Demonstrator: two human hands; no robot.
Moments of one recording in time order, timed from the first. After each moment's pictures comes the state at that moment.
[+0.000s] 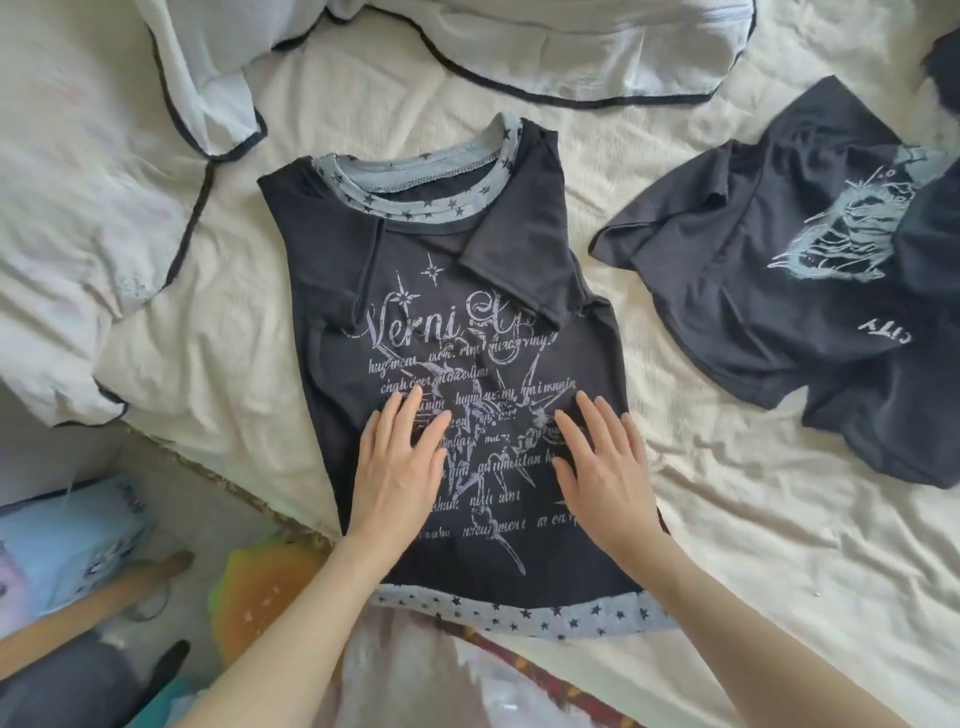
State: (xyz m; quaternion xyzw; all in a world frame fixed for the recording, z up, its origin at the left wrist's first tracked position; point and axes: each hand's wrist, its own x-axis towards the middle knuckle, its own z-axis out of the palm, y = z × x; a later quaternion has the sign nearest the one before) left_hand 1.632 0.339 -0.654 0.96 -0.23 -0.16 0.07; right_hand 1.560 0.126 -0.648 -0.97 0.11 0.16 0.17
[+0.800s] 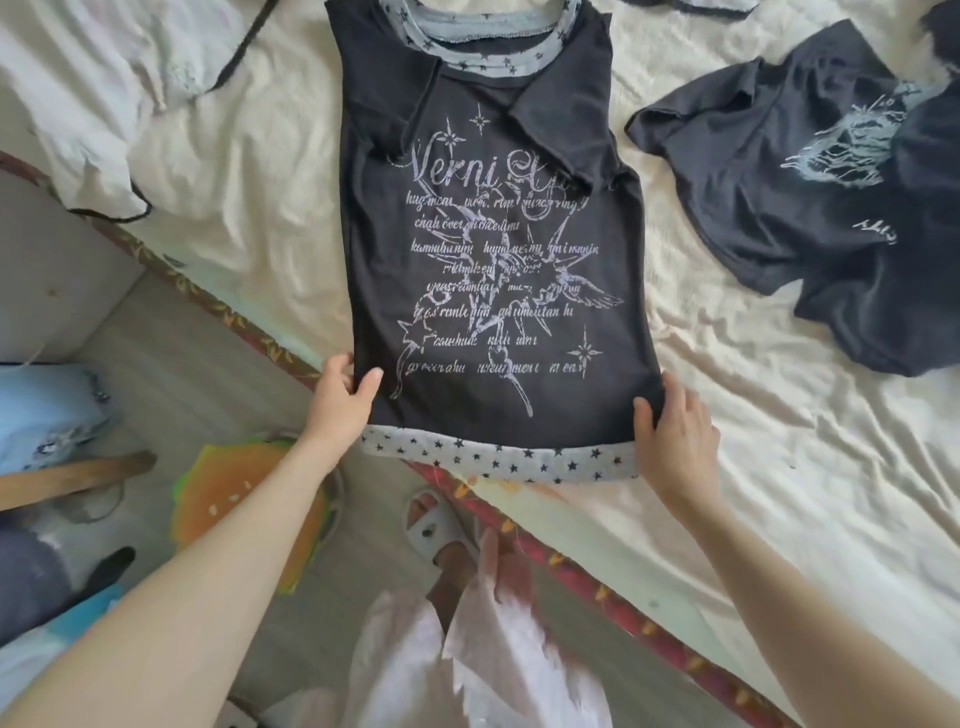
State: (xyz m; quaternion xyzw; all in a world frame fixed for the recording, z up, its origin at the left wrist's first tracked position) left_hand 1.540 0.436 -0.674 0.85 0.22 -0.28 0.40; right_hand 1.436 0.124 -0.644 -0.92 0.30 0.17 0.18
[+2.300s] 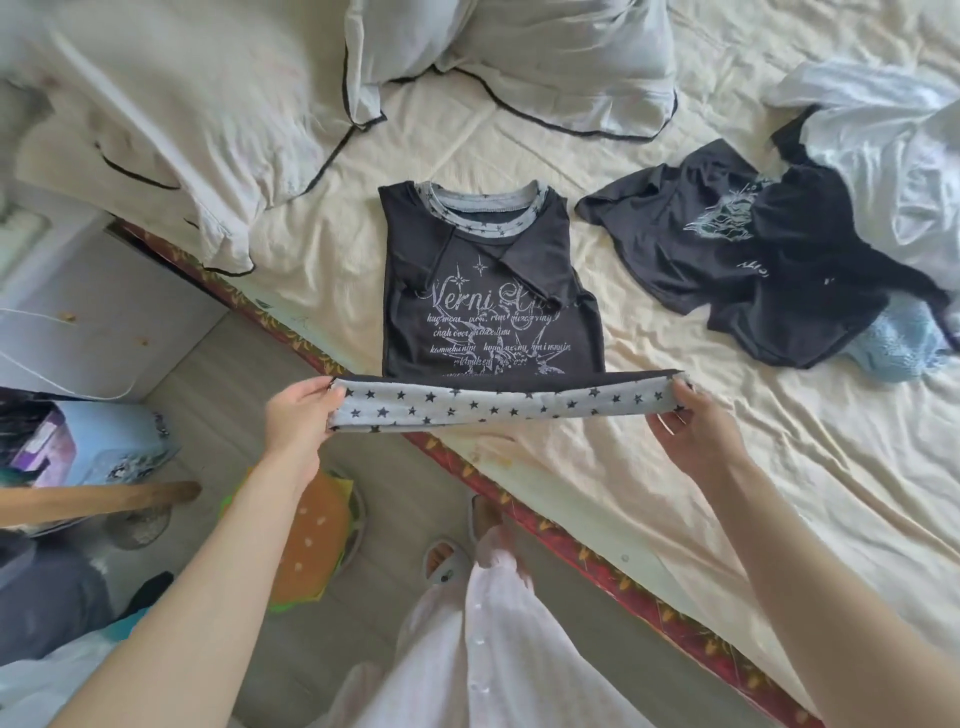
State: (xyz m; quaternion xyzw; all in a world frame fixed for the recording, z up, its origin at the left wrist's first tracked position) left_hand 1.488 0.478 -0.526 0.73 0.36 -0.15 0.56; right_hand 1.398 0.099 -0.523 -0.38 0.54 -0.02 0.75
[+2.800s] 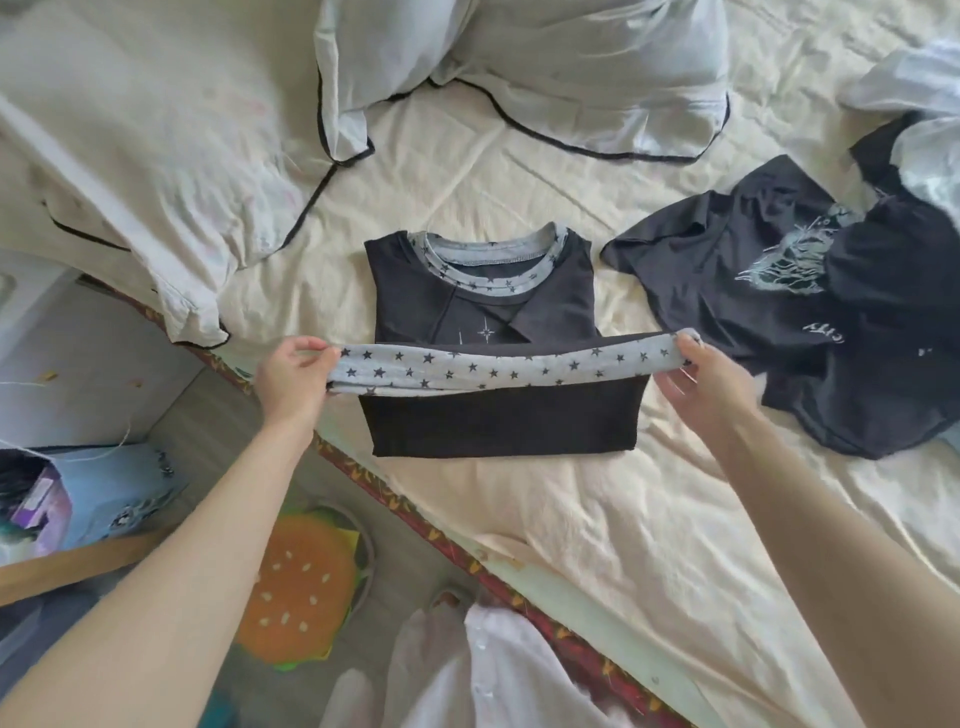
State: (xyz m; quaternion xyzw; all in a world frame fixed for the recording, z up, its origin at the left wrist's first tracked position) left_hand 1.657 0.431 -0.547 0.82 0.30 -0.08 0.48; right_hand 1.578 0.062 -0.556 -0.40 0.56 -0.03 0.72
